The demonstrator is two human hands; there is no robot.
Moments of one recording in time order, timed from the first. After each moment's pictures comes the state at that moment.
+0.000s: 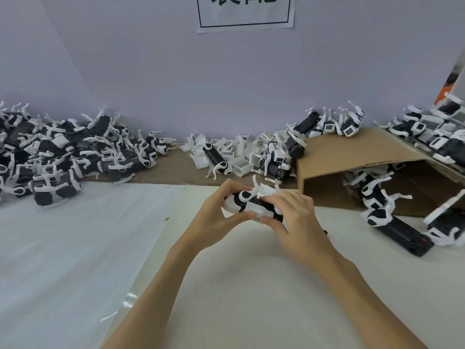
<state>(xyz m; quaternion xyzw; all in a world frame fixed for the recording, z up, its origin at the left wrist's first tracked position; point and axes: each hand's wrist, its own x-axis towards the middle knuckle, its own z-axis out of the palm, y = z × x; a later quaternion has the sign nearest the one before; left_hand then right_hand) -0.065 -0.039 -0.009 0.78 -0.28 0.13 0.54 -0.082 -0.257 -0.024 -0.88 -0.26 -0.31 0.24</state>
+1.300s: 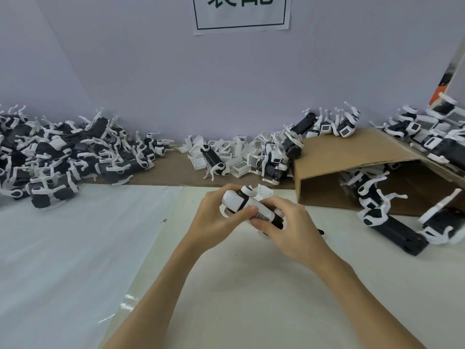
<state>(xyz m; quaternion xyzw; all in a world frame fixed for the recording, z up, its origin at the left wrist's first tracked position) -0.069 -0.046 -0.008 0.79 -0.23 0.14 0.55 -0.094 -0.251 -0.009 -0.85 -0.18 -0.15 0.47</state>
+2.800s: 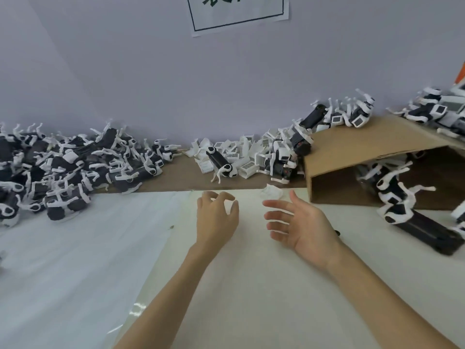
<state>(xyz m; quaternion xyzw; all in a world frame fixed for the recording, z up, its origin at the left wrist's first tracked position) -0.023 -0.049 -0.046 0.93 0.02 0.18 0.33 -0.057 -0.259 -0.027 -0.48 0.01 0.20 0.85</state>
